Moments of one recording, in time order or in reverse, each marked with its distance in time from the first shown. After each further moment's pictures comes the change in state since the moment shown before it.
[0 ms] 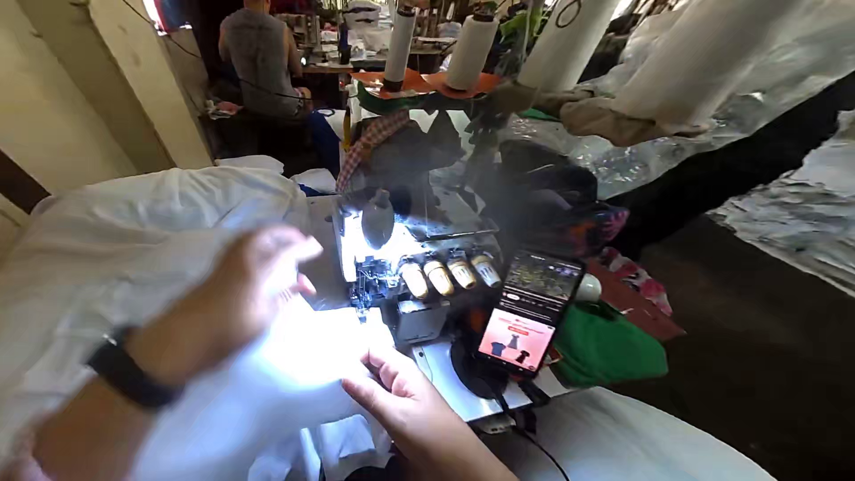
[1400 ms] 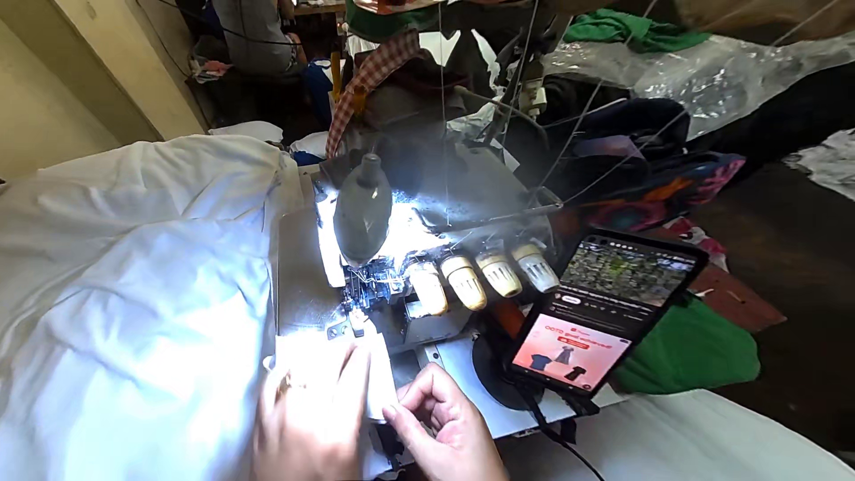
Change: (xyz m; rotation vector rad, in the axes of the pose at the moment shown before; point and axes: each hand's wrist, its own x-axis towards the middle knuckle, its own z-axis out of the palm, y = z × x) left_hand -0.034 0.107 0.107 0.218 0.144 -0.263; right_hand -0.025 0.055 -0.014 -0.045 0.433 -0.046
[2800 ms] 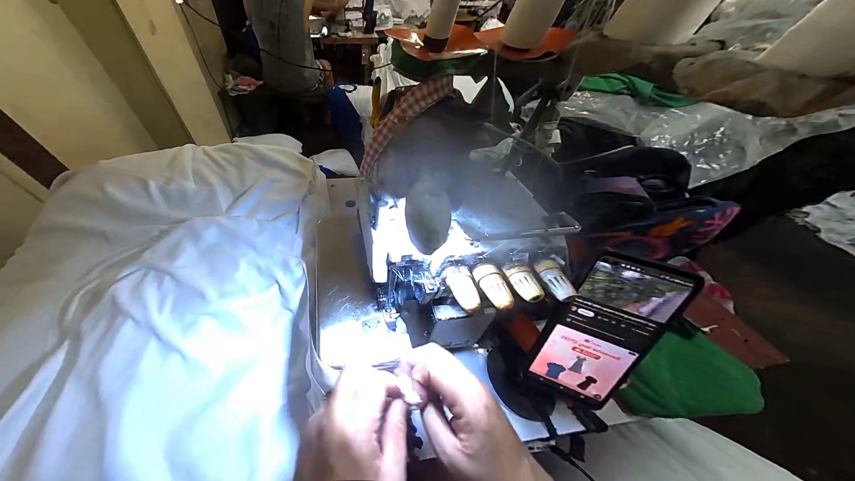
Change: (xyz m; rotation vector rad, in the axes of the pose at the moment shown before) left_hand -0.019 0.014 -0.023 -0.572 -0.114 -0.336; right_hand 0.032 -0.010 -0.002 -0.502 -0.205 -0.590
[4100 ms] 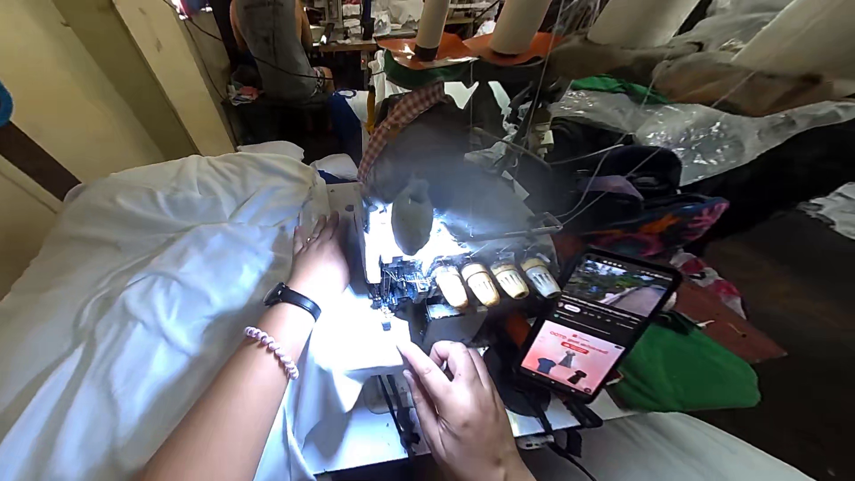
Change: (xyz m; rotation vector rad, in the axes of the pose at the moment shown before) left_hand 0.176 -0.057 -0.005 0.626 -0.298 -0.149; right_hand -0.018 0.013 0.012 -0.661 0.230 -0.013
